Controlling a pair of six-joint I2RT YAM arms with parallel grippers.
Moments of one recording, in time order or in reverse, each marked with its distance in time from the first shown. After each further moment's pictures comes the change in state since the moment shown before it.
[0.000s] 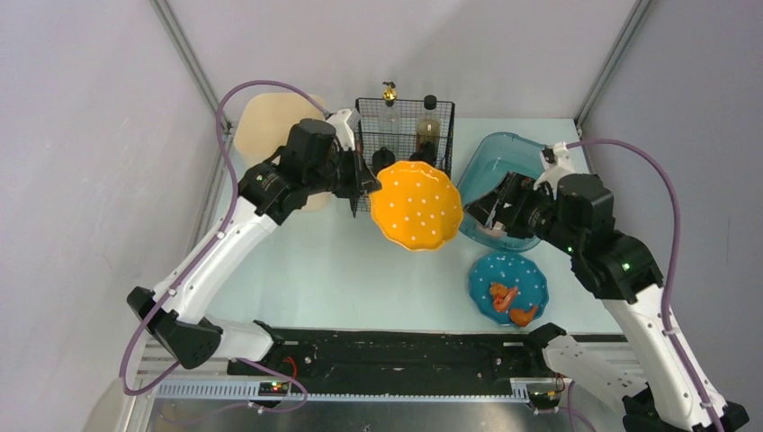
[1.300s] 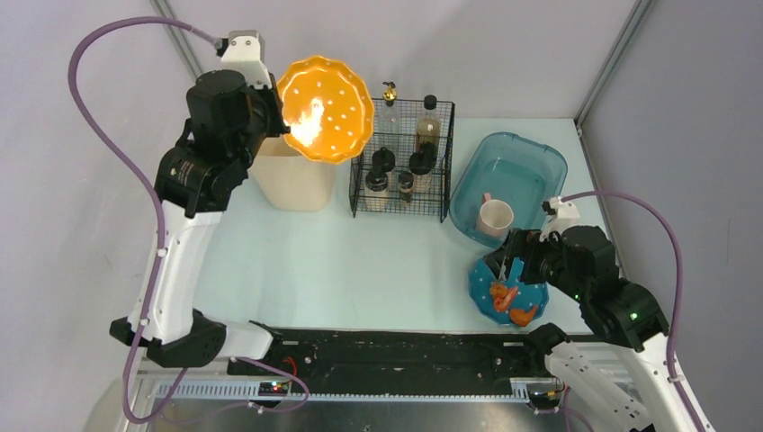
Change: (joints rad) left arm 0.188 0.016 0.467 -0.084 -0.555 0.428; right arm 0.000 -0.282 -0.309 -0.133 0.086 -0.234
